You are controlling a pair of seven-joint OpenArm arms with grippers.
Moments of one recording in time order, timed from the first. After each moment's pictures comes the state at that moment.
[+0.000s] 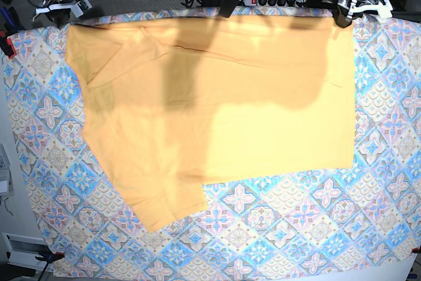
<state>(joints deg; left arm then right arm) 46.4 -21.8 -15.2 80.0 -84.8 -9.5 16.9 -45.4 26.2 3.3 76.7 -35.6 -15.5 -3.5</state>
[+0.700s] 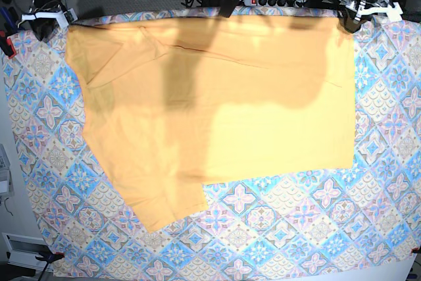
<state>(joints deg) 49.1 -21.7 -20.3 87.6 -84.1 -10.3 17.4 -44.1 26.1 7.5 78.3 -35.6 -20.1 -3.9</state>
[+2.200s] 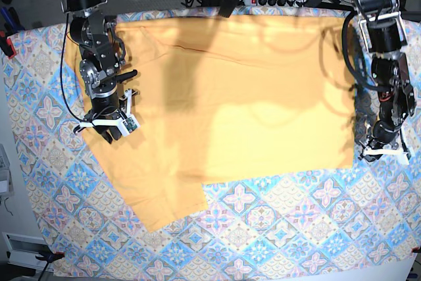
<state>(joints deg) -10.5 -24.4 -16.5 61.9 -44.3 1.6 30.9 -5.1 14.4 -7.4 78.1 -35.2 1.3 -13.0</state>
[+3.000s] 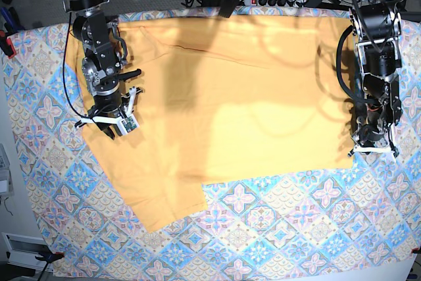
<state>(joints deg) -19.8 -24.3 -9.4 39.7 -40.3 1.6 22.7 -5.5 13.9 -7.2 77.6 -28.9 1.3 -13.4</state>
